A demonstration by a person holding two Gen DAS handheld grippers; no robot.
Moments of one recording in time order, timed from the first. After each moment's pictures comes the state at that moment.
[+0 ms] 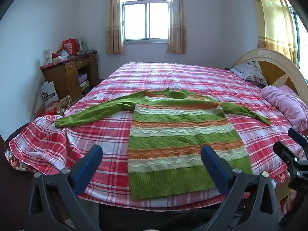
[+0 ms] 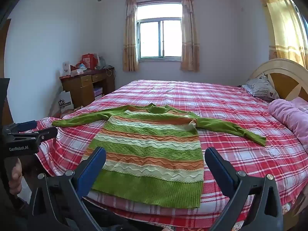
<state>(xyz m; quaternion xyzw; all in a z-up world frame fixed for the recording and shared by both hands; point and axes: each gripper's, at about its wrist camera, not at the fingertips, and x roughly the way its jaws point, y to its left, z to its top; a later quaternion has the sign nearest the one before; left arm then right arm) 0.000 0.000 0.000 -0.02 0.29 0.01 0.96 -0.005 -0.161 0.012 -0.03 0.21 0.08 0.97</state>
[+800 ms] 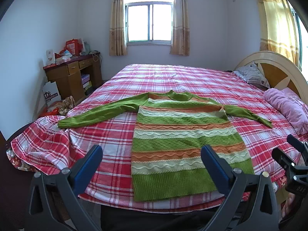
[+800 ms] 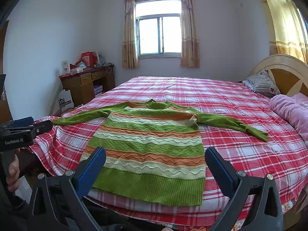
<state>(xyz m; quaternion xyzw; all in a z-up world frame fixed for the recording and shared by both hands) -0.001 0.010 0.007 -0.02 0.27 0.01 0.96 0.001 -0.161 0.004 -0.03 0.23 0.08 0.97</state>
